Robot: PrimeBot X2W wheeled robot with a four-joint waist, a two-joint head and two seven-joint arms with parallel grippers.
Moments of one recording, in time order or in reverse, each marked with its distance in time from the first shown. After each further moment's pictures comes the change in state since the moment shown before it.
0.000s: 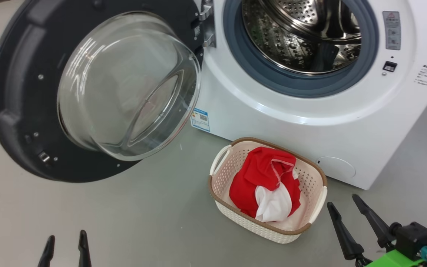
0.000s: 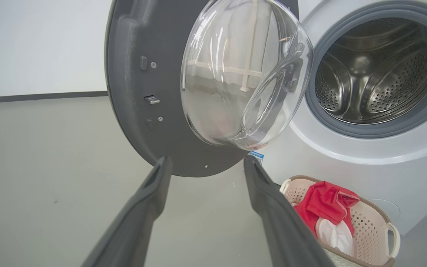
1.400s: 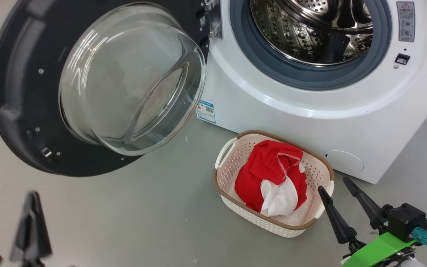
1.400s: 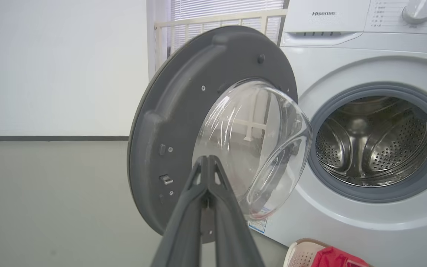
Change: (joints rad) left arm -0.057 -0.002 0.066 -0.178 -0.060 0.000 0.000; right arm -0.116 -0.039 0.079 0.037 0.029 0.000 0.000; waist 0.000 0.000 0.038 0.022
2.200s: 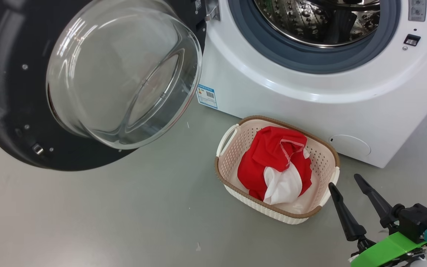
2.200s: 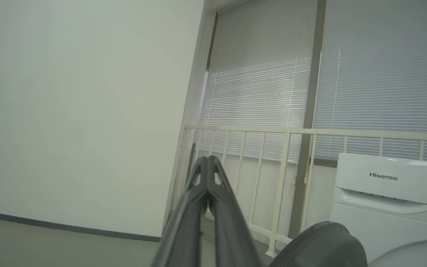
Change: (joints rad) left arm -0.808 0.334 0.208 0.477 -0.276 -0.110 0.013; right arm 0.026 0.005 -0.058 -0.033 -0.025 0.000 0.000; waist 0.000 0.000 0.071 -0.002
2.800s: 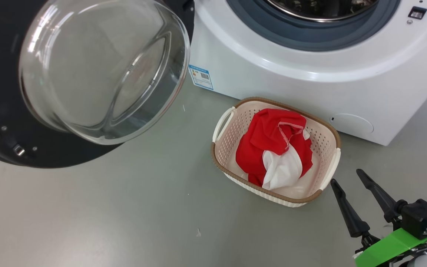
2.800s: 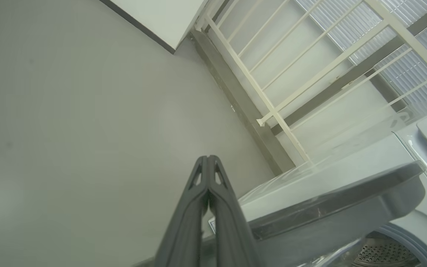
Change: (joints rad) left arm -0.281 0.139 -0.012 0.655 -0.404 0.000 0.636; right arm -0.015 -0.042 0.018 -0.014 -0.003 0.000 0.000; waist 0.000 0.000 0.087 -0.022
